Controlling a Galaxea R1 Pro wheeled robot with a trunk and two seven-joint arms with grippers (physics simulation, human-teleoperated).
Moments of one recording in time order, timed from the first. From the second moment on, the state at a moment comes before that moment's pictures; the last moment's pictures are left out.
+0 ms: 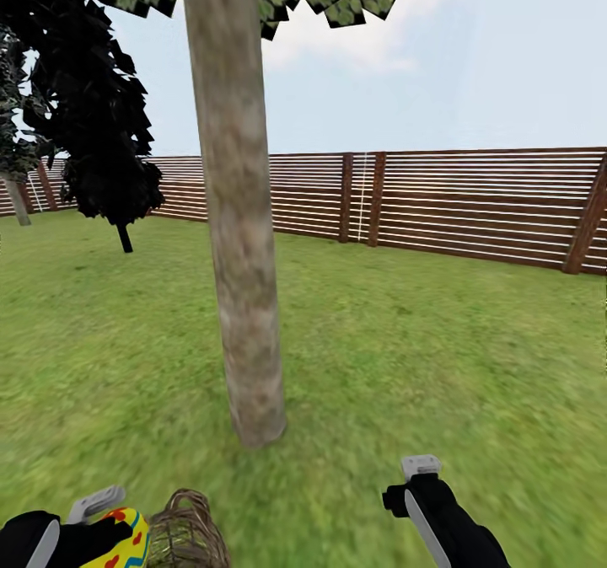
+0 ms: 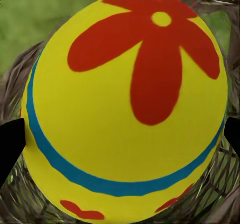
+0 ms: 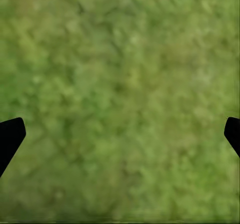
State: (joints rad) left arm -0.19 0.26 0.27 -1.04 0.24 0.93 -0.13; right arm -0.36 -0.01 0.17 -0.91 -0.15 0.75 -0.25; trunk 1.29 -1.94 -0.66
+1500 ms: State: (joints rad) left arm -0.19 0.26 0.27 -1.06 0.24 0.93 -0.13; right arm -0.36 -0.01 0.17 -0.91 -0.15 0.75 -0.25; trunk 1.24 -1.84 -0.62
